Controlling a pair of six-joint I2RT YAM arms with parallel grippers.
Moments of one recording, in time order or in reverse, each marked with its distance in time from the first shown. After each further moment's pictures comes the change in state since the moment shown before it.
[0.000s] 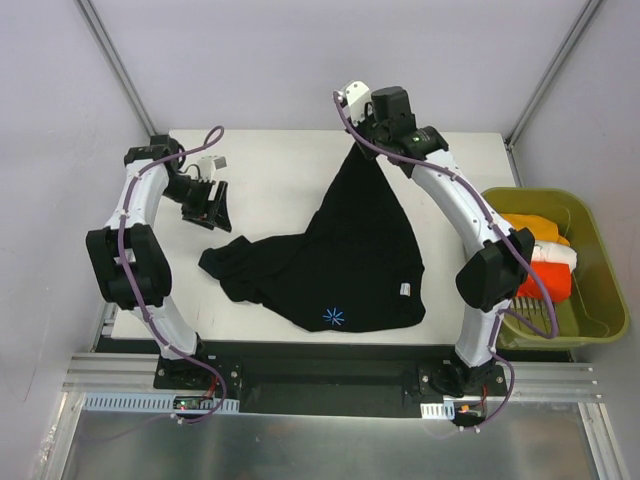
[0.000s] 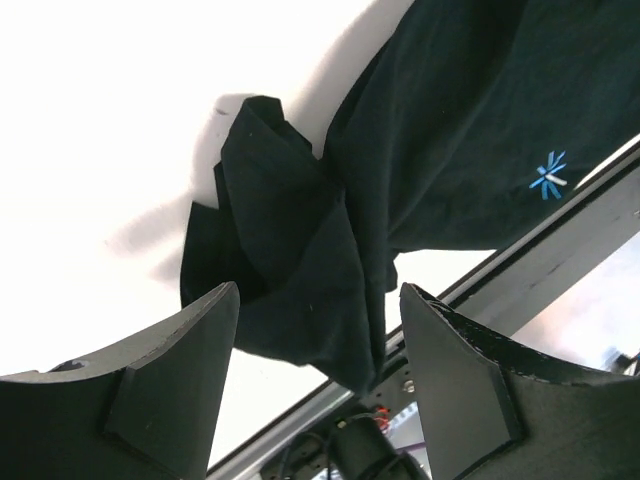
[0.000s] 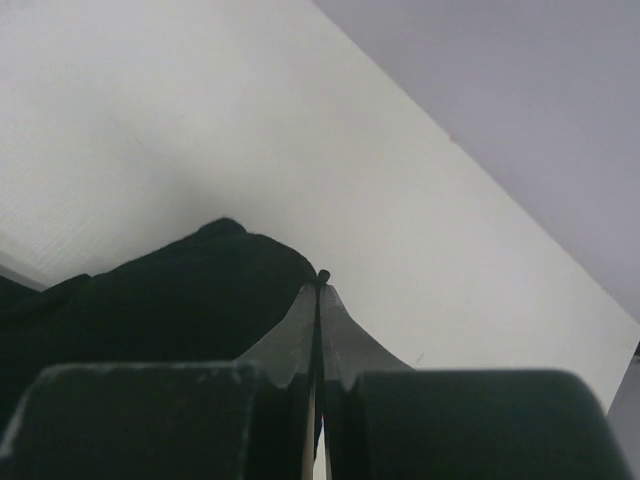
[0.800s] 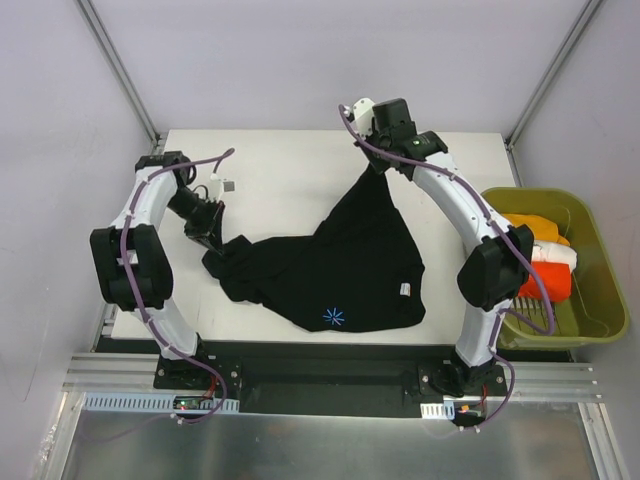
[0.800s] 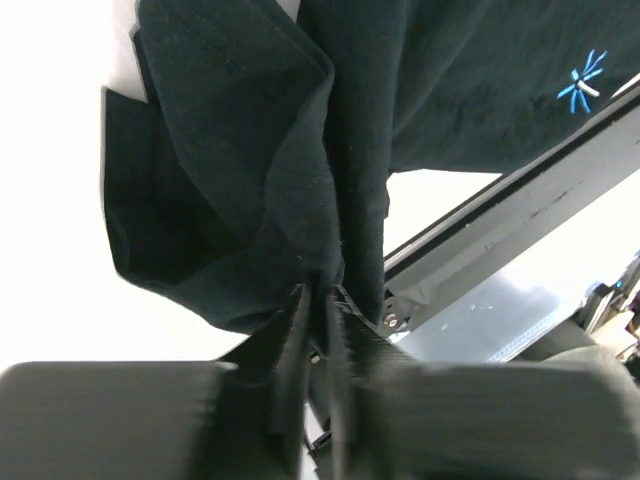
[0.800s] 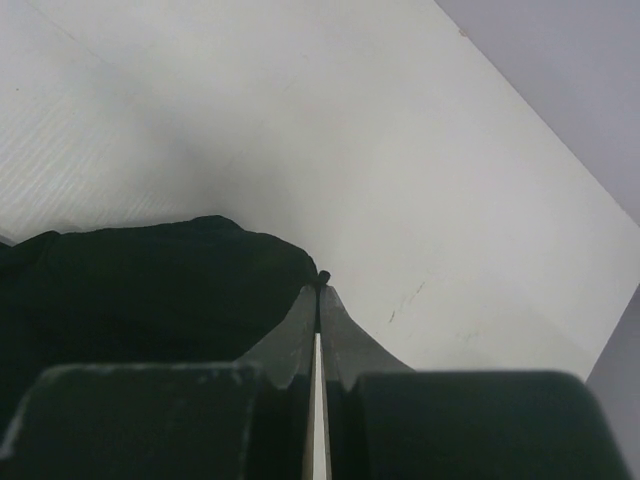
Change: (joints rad) left arm -0.044 -0.032 -0.152 -0.091 -0.103 0.027; right arm -0.022 -0.008 -0.106 -0.083 0.082 0.013
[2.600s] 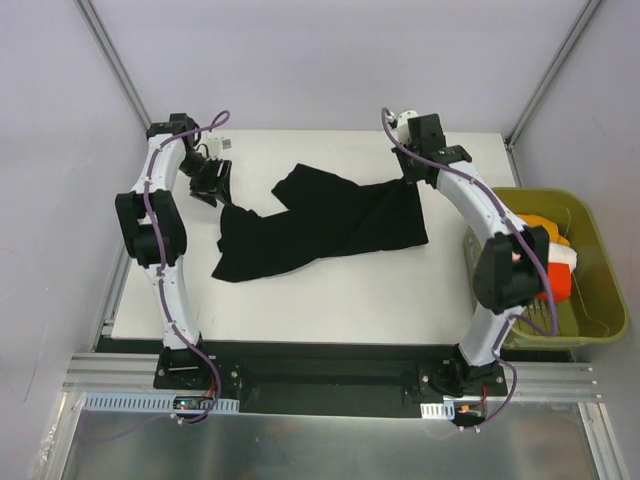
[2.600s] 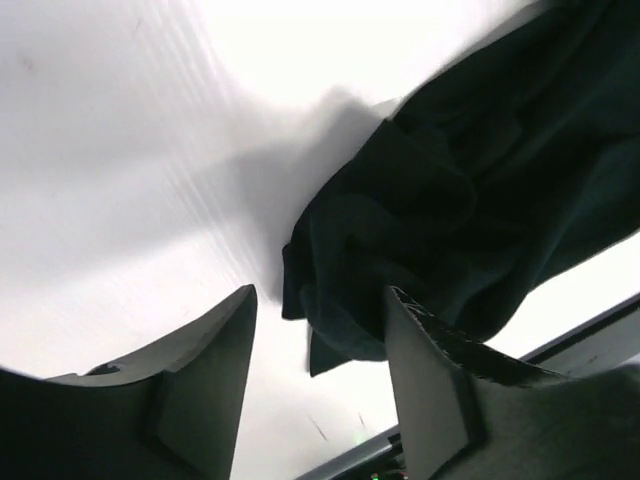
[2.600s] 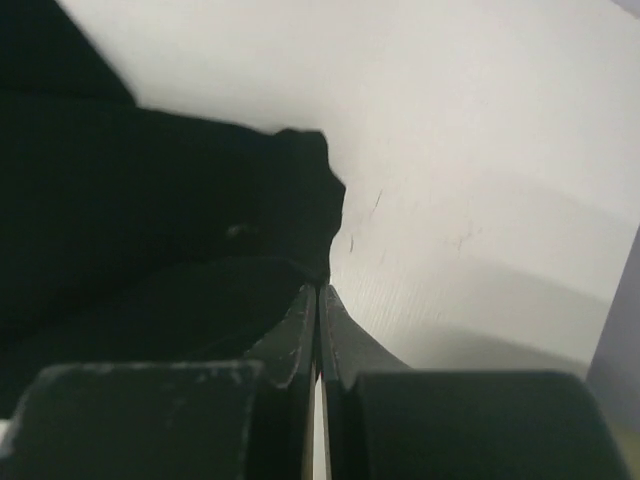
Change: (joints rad) left arm -0.001 0.460 0.632 0.055 -0.038 -0.127; right arm -0.166 -0.132 -0.289 0.119 0.053 0.136
